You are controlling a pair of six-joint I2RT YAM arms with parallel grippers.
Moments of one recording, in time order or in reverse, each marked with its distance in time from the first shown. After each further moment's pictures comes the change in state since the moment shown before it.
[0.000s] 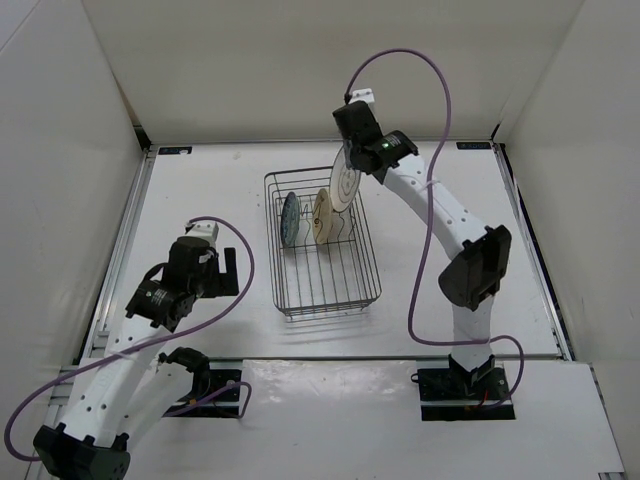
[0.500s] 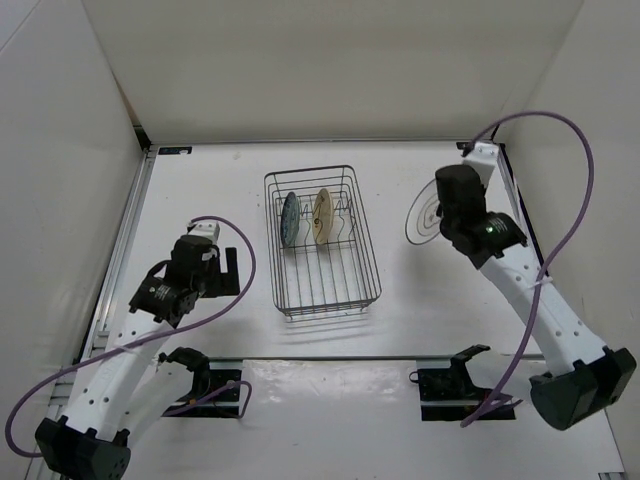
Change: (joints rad) left arm 0.000 0.031 -0.002 -0.001 -0.003 -0.014; right arm -0.174 -0.825 -0.861 0.182 0.214 0.085
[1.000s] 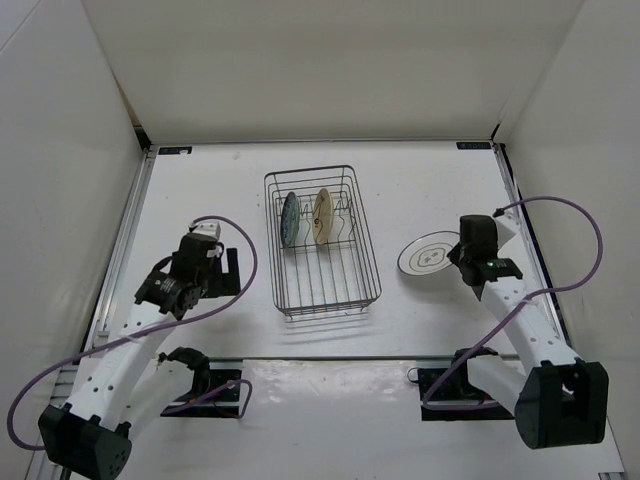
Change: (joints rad) left arm 0.000 0.055 0.000 -0.015 -0.021 -0.036; right arm -0.337 -0.147 -0.592 0.245 -0.290 0.344
